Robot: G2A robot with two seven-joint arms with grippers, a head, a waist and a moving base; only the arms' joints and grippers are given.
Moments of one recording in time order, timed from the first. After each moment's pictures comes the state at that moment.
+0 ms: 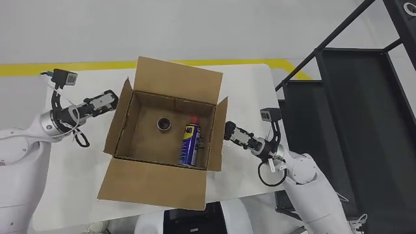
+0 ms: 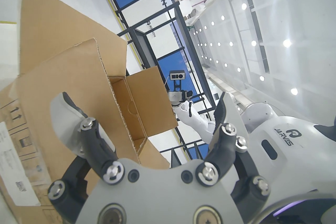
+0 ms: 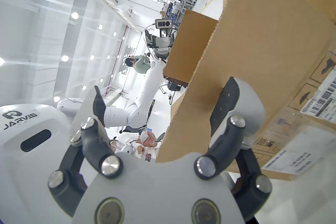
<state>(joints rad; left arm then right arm) 1.22 -0.96 -1.51 -1.52 -0.43 -0.45 -1.12 -1.63 -1.21 1.40 -1.68 0.30 -0.68 0.81</state>
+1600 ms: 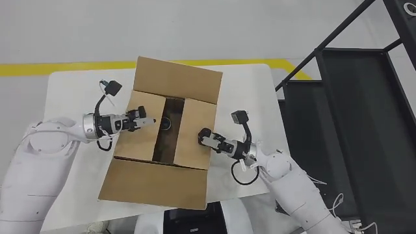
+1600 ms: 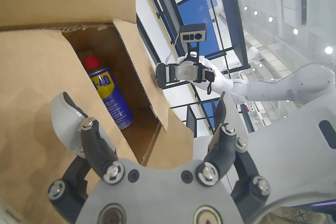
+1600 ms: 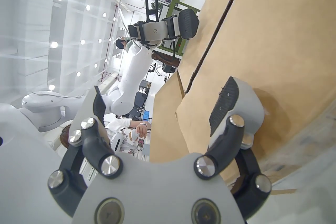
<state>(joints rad) 1.14 -0.96 -1.30 -1.51 -0.26 -0.51 -1.16 -1.47 -1.22 1.18 -1.54 0.16 -0.69 0.70</state>
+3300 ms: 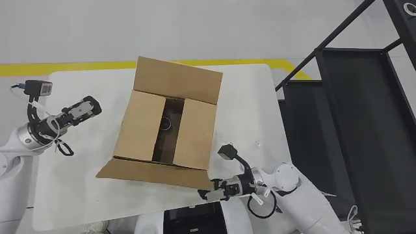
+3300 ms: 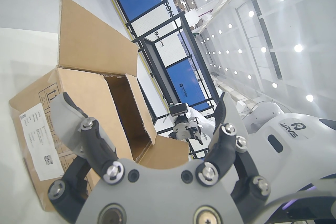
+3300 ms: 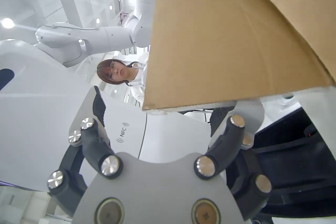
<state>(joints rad) 1.37 -0.91 -1.66 -1.54 -0.46 -0.54 -1.08 -1.60 -1.12 1.15 -1.69 0.38 -0.57 1.21</state>
